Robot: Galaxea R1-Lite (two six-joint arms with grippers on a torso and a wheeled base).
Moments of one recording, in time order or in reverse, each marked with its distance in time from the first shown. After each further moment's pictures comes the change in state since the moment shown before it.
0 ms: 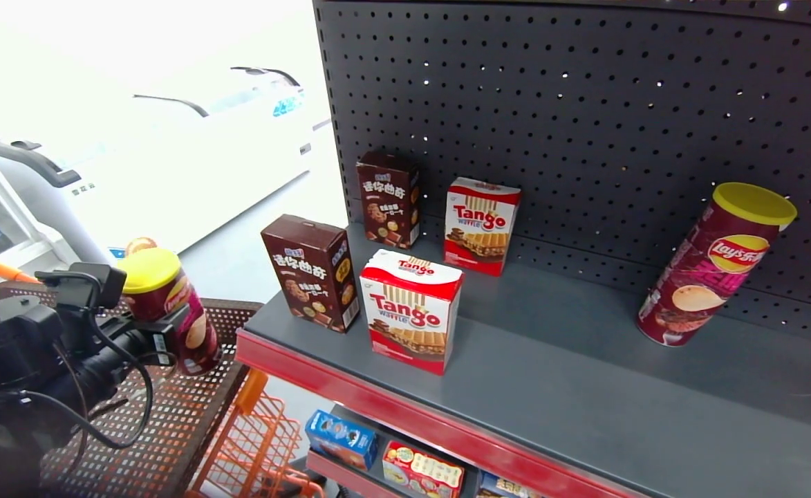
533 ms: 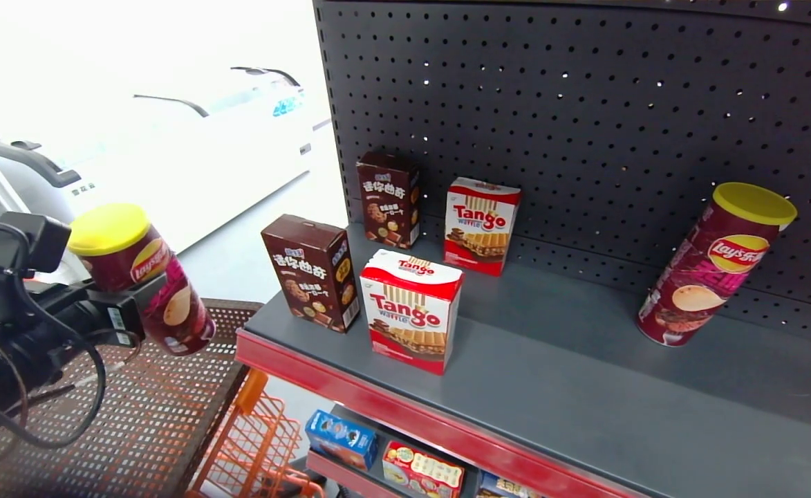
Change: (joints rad) left arm -0.040 -0.361 -0.092 0.406 -0.061 -0.001; right arm 0.000 0.000 0.000 0.000 0.000 0.000
